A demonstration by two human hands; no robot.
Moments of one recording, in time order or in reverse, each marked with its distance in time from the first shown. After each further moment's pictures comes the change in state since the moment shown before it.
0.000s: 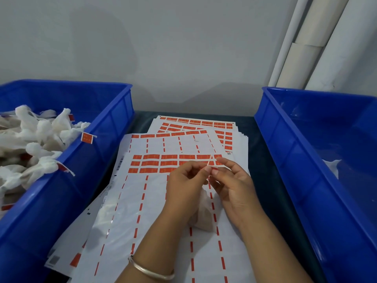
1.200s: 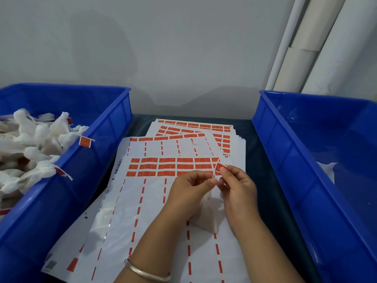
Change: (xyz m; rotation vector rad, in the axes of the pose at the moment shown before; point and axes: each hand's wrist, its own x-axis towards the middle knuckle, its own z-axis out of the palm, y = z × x) left_hand 0.003 -0.009 0.001 0.117 -0.186 -0.141; right_hand 0.003 0.008 -0.008 -0.034 0.241 -0.064
